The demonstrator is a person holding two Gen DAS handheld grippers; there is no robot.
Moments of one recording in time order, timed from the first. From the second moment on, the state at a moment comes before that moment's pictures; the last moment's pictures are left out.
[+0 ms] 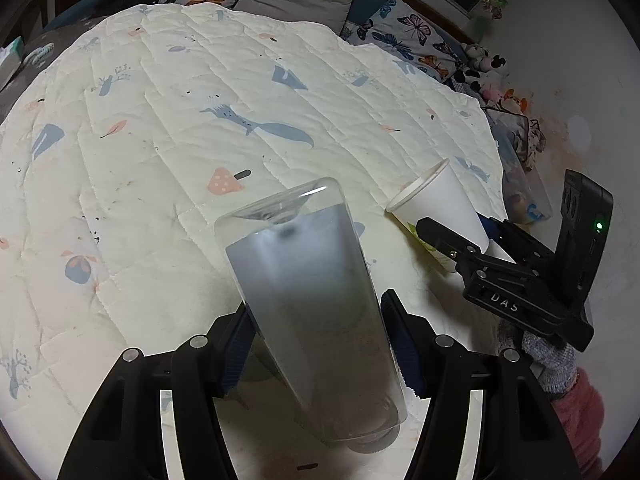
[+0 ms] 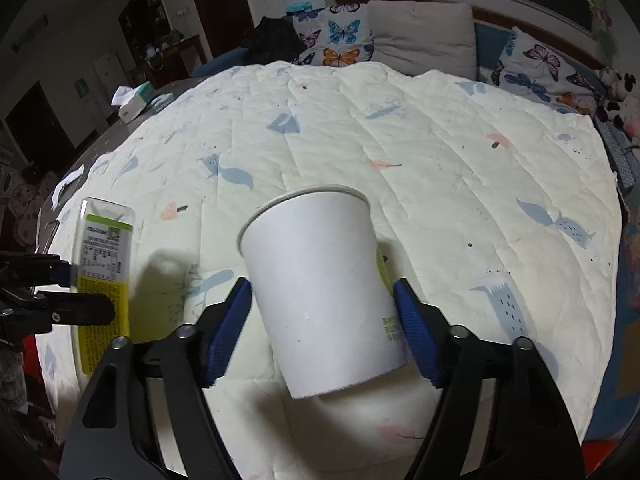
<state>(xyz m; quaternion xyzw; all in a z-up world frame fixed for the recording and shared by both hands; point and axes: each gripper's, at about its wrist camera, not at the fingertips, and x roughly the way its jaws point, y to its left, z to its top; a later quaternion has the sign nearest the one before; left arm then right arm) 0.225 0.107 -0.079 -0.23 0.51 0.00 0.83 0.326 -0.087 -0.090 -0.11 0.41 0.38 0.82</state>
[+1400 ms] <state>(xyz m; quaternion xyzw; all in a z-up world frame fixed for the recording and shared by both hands) 0.209 -0.038 -0.060 -0.13 0.51 -0.11 0.84 0.189 -0.307 -0.061 0.01 0.39 0.18 0.90</state>
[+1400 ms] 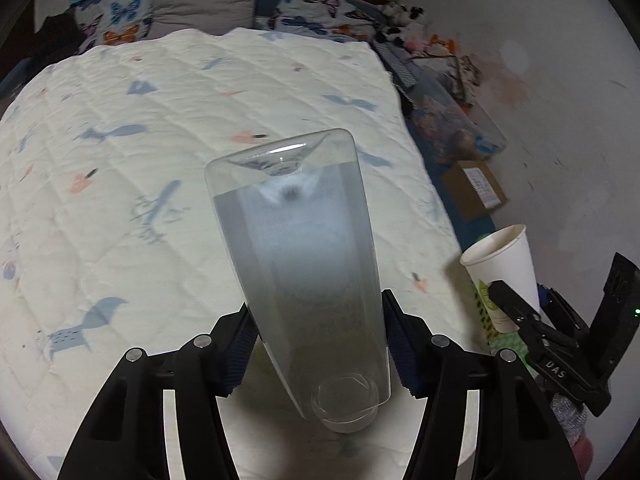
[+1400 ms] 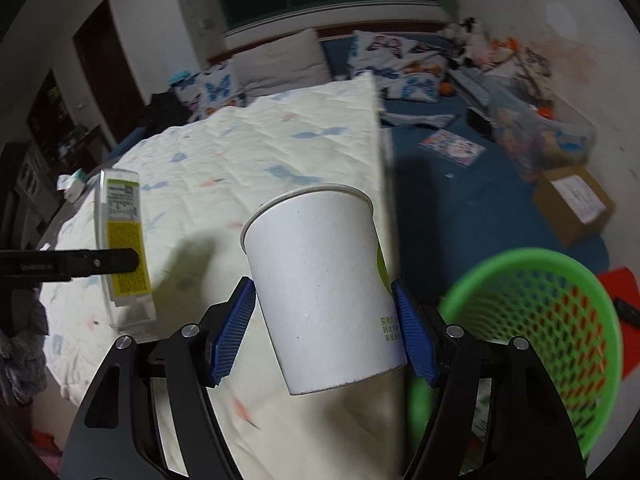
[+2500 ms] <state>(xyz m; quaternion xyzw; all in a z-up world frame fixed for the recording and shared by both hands) 0.228 -0.232 -0.031 -0.05 0.50 -0.27 0.82 0.117 -0.476 -0.070 0.10 0.38 0.00 0.92</state>
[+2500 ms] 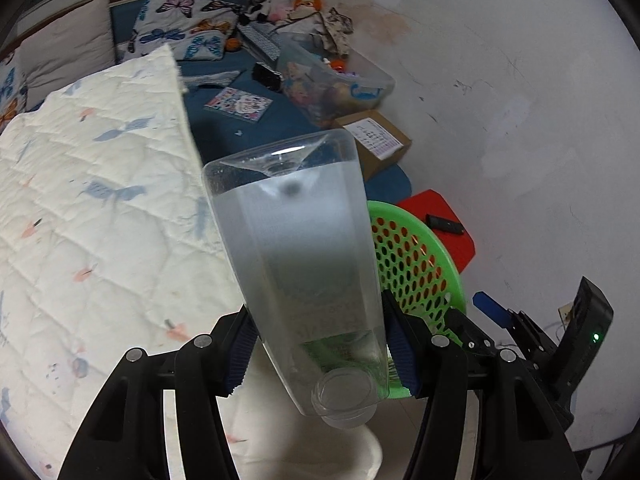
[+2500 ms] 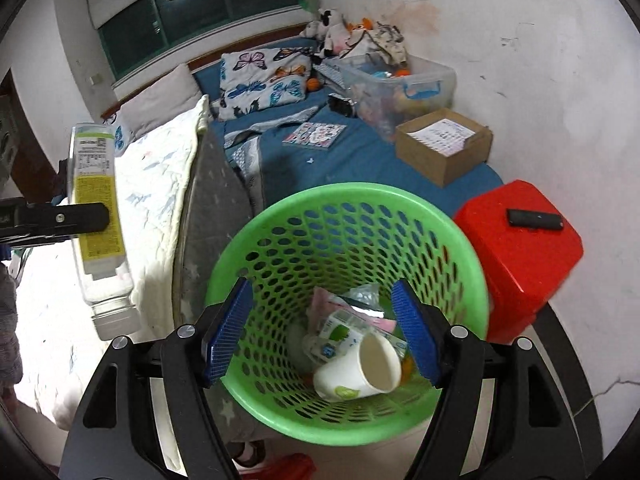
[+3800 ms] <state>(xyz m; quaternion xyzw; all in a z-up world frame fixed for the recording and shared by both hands) 0.219 -0.295 -0.059 0.01 0.50 -0.31 0.81 0.073 -0.493 -0.063 0.13 0.36 -0.03 0.92</state>
